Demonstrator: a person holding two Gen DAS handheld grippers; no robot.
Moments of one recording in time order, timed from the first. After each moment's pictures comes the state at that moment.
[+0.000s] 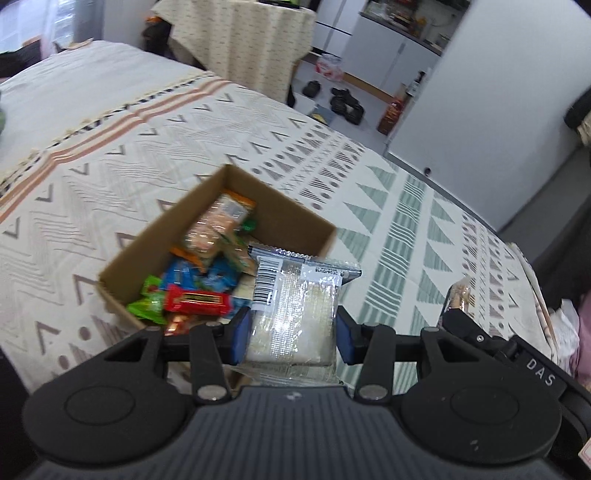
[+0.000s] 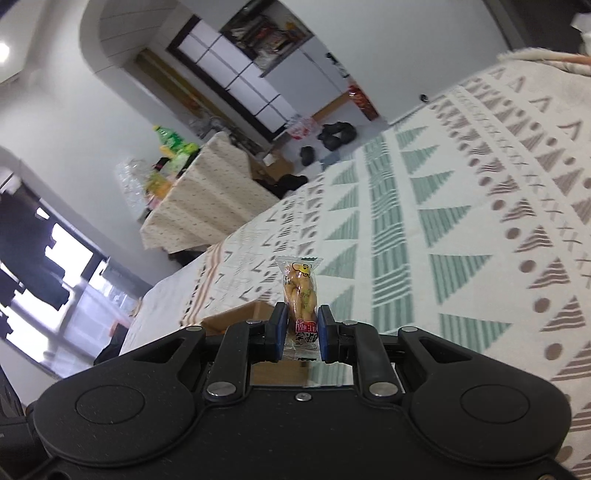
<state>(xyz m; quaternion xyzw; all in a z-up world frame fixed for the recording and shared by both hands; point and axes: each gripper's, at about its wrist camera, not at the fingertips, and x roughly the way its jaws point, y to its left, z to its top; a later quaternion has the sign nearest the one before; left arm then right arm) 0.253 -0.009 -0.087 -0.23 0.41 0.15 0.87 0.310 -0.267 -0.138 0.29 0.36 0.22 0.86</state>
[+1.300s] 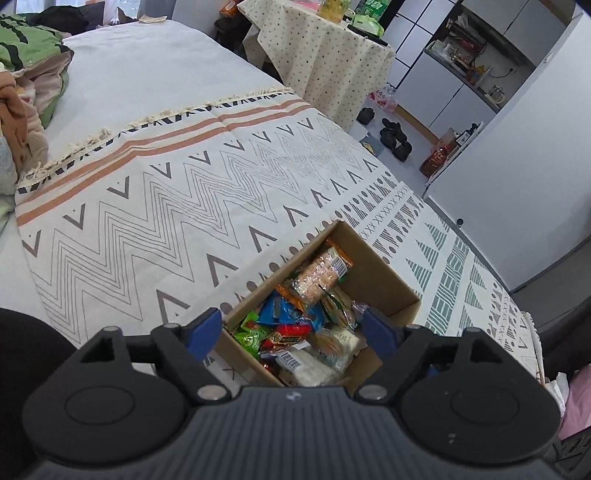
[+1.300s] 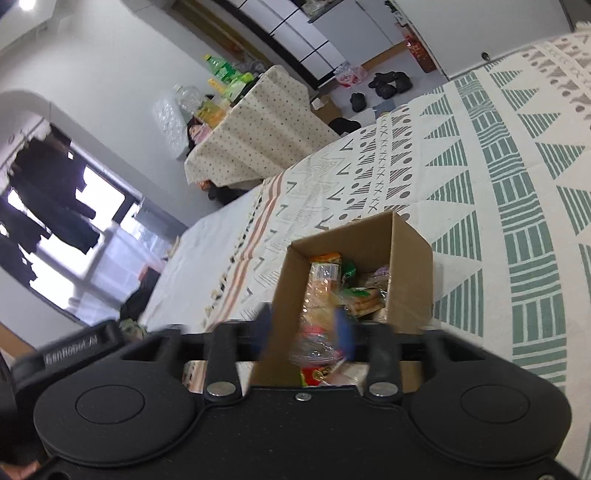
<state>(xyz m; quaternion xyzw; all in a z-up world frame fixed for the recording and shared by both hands) 0.211 0.103 -0.066 -0.31 0.39 0.20 0.84 0.288 -0.144 -0.129 0.28 0.40 0.28 0.83</state>
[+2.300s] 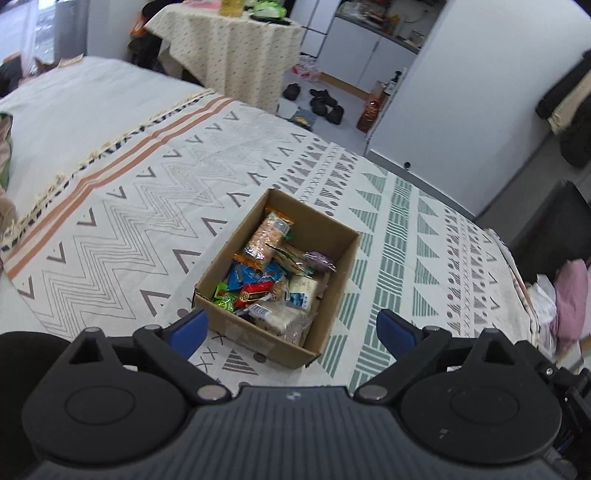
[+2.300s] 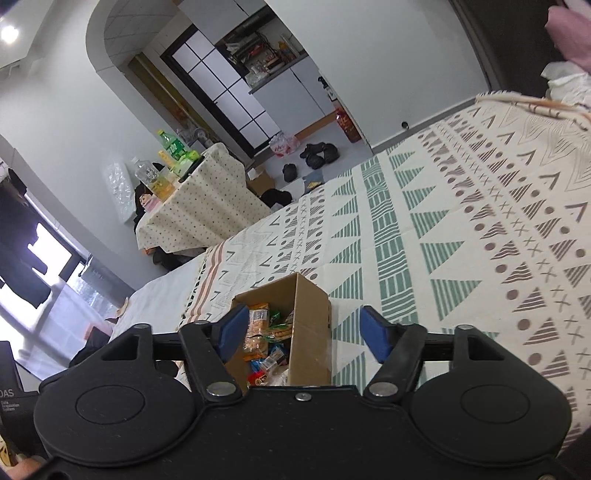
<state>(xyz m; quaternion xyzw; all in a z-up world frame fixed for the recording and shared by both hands) 0.170 0.051 -0.024 -0.20 0.42 0.09 0.88 0.195 -0.242 -0.063 0.26 0.34 0.15 0.89</state>
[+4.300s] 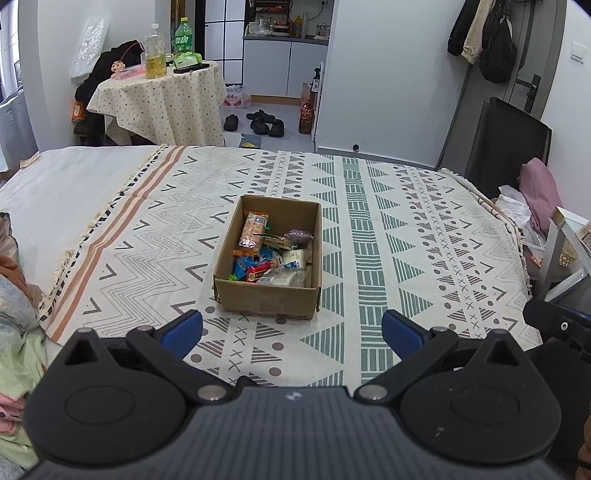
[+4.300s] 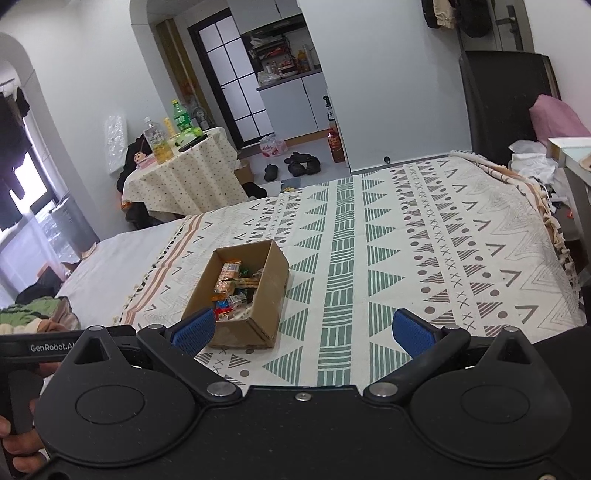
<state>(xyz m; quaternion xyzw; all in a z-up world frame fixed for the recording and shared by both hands) 0.060 0.023 0.009 -0.04 0.39 0.01 0.92 0.067 -0.247 -0.019 0.12 0.32 0.12 0.93</state>
